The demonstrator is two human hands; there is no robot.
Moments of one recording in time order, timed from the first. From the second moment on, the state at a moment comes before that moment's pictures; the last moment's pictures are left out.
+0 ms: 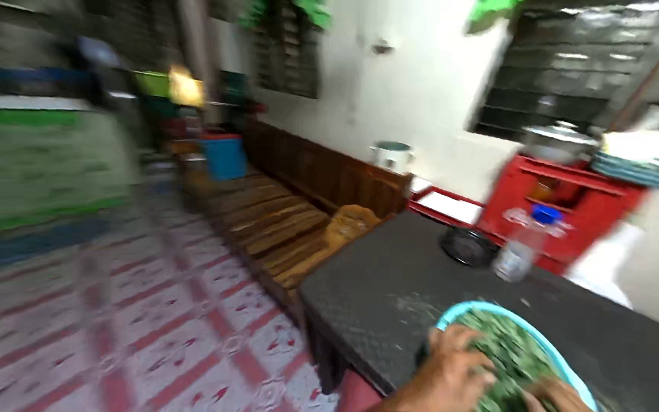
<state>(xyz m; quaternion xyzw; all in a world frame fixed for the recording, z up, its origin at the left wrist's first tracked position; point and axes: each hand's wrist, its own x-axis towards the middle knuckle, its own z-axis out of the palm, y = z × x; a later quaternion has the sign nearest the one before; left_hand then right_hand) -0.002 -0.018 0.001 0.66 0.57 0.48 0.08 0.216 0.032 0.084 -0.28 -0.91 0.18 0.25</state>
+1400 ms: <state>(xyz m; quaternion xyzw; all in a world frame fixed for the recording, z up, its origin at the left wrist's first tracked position) 0.032 0.053 0.010 0.81 0.50 0.27 -0.13 0.275 0.114 0.018 -0.41 -0.86 0.03 0.28</state>
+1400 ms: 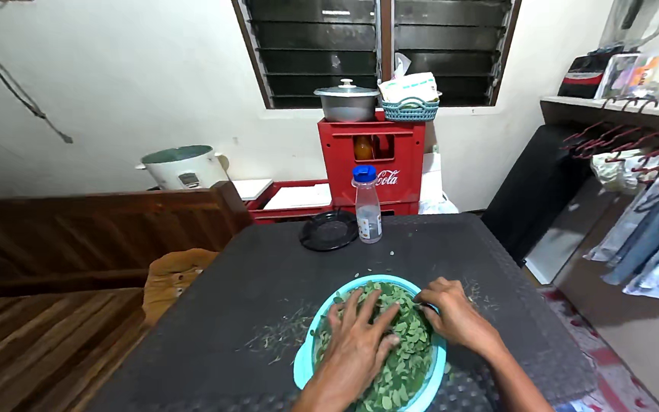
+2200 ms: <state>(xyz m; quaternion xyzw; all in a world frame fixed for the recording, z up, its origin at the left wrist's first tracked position) 0.021 0.030 0.020 0.72 0.47 0.46 0.24 0.242 0.084 0.023 -0.27 -0.83 0.12 0.47</state>
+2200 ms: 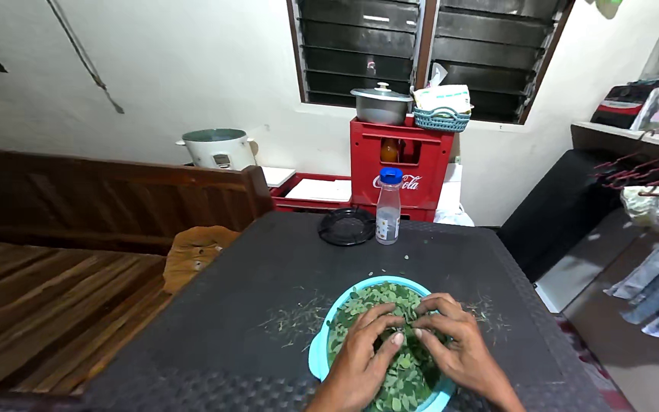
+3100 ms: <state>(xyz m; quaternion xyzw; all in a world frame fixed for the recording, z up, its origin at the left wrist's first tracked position) 0.013 0.026 0.015 0.71 0.54 0.45 0.06 0.227 0.082 0.015 -0.25 -0.85 0.18 0.43</state>
